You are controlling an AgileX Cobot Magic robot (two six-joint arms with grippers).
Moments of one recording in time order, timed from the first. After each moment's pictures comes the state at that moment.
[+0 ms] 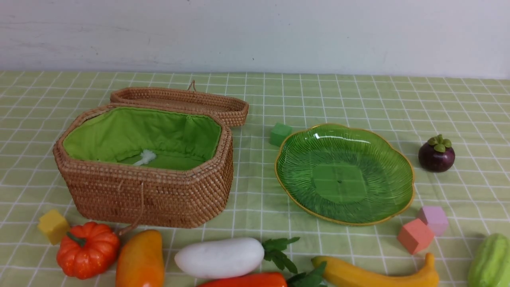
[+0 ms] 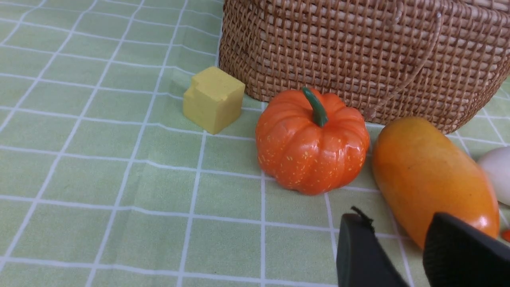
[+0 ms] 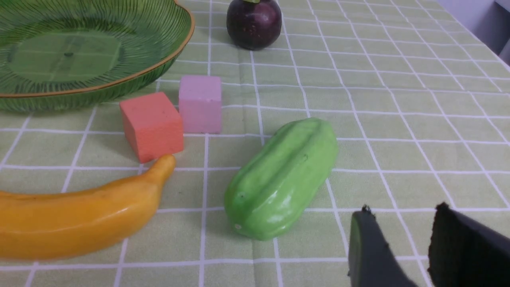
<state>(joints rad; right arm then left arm) -0.08 -0.01 0.02 -0.17 0.41 0.05 -0.06 -0.01 0.03 -0.07 0.38 -0.16</state>
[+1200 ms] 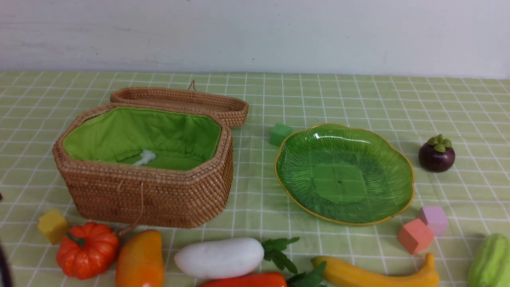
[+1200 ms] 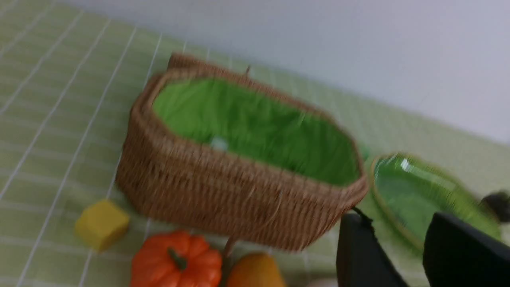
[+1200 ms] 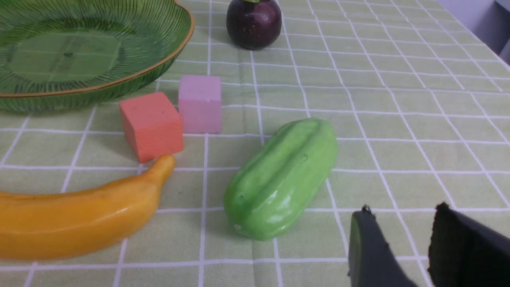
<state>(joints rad) -0.08 -0.01 0.02 -0.17 0.41 0.05 -0.06 0.44 -0.59 -0.24 0.58 -0.21</state>
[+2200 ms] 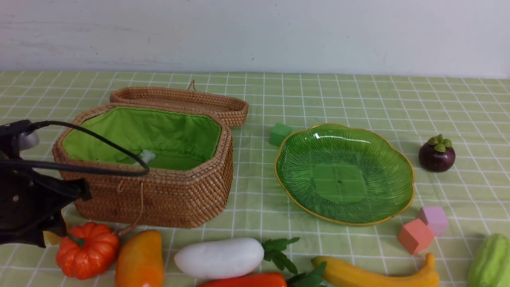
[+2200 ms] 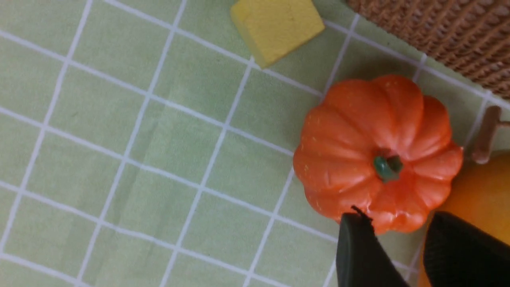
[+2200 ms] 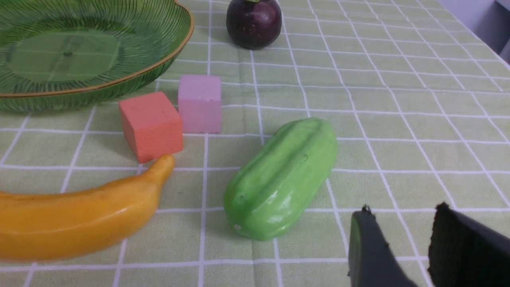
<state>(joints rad) -0.08 -0.01 0.02 -0.17 0.41 0.05 -0.06 1.37 -0.90 0.04 0.83 -0.49</state>
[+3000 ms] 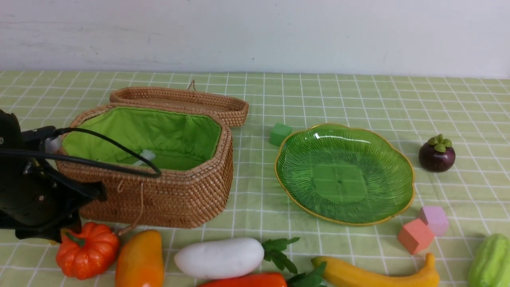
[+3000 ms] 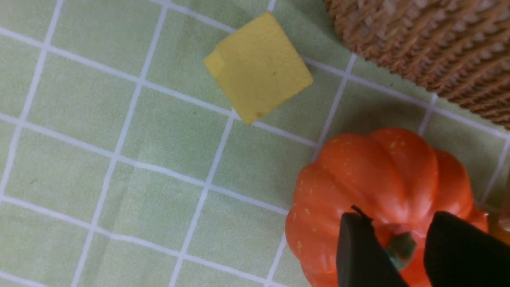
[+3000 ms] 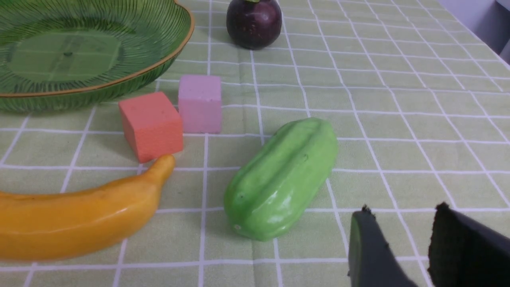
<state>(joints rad) -0.08 -0.01 0.02 -0.17 0.41 0.05 -0.06 1.49 -0.90 0.05 0.71 -0.47</state>
